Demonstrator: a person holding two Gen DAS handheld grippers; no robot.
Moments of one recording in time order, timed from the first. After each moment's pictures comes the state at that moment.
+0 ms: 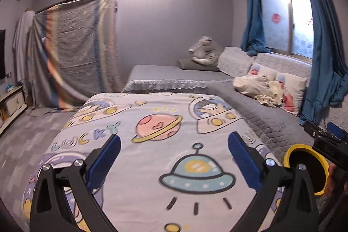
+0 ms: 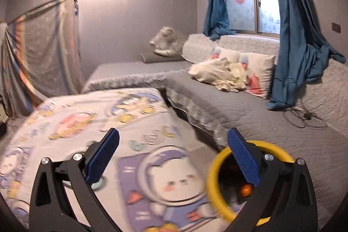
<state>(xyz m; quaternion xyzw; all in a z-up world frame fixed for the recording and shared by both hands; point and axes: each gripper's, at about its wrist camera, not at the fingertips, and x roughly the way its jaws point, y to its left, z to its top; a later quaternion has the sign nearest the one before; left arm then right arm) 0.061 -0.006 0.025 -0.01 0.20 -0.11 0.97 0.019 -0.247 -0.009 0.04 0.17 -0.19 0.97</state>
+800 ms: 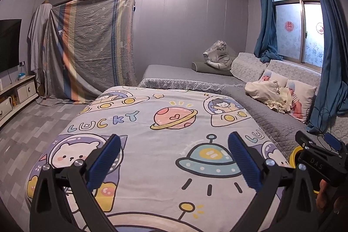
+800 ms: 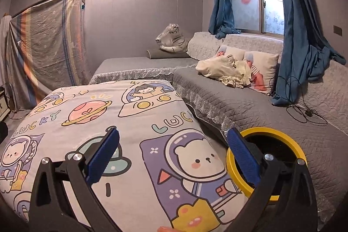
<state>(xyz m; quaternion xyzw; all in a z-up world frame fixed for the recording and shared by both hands) 0.024 0.018 0.009 -0.03 0.19 -0.07 0.98 0.013 -0.200 -0.030 0.02 0.19 -0.20 0.96</state>
